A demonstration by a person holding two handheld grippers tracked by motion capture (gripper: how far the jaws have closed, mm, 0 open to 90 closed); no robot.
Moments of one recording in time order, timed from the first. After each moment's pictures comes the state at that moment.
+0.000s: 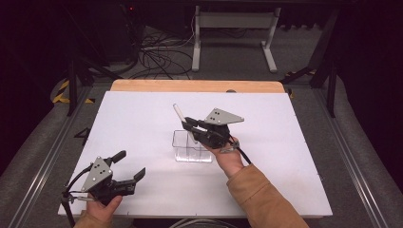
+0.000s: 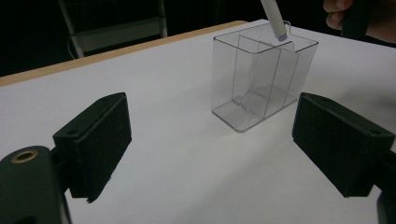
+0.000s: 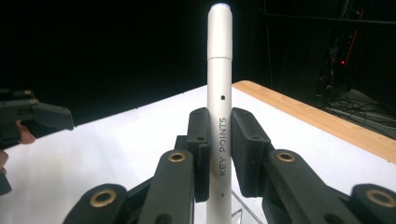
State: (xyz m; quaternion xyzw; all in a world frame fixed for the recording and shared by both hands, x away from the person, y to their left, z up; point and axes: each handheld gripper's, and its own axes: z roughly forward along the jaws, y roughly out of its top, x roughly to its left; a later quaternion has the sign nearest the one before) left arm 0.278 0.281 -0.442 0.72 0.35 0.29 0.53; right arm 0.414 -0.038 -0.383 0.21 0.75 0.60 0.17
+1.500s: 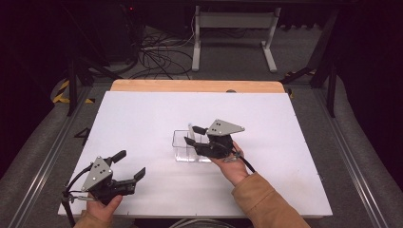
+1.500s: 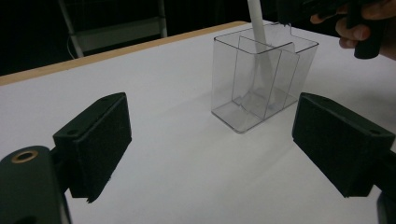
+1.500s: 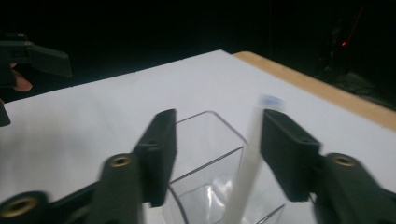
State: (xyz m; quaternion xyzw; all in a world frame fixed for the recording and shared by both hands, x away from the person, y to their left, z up) left arm 0.280 0.281 -0.443 0.72 0.35 0.28 0.53; right arm 0.403 -0.051 -0.406 0.21 0.78 0.57 0.18
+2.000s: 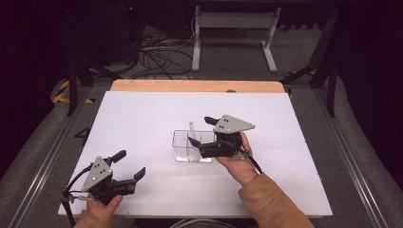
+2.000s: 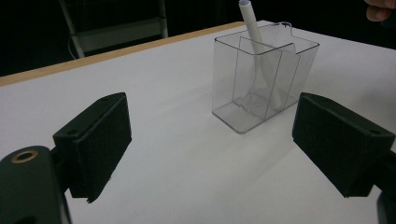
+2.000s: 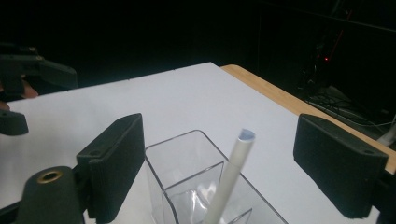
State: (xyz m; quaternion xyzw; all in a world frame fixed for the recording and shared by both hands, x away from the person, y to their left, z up) left arm 0.279 0.281 -0.442 0.72 0.35 0.29 0.53; right arm 0.389 -0.066 -0.372 0.19 0.78 0.56 0.22
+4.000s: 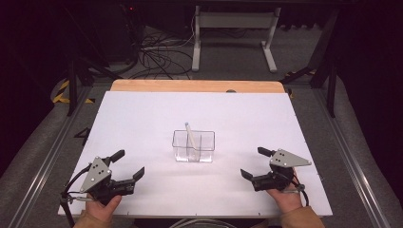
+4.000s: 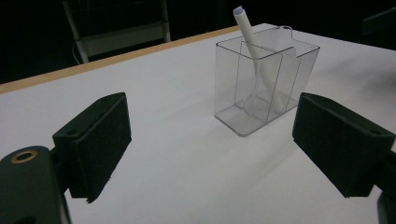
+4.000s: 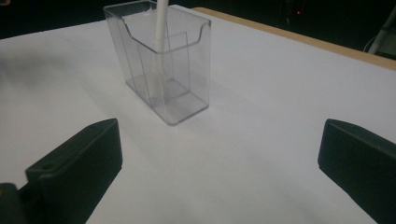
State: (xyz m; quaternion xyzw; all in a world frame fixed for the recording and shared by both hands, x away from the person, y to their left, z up) left arm 0.277 0.282 -0.440 0.71 0.35 0.30 0.53; right arm 0.344 -0.211 -0.451 0.27 0.78 0.53 0.21
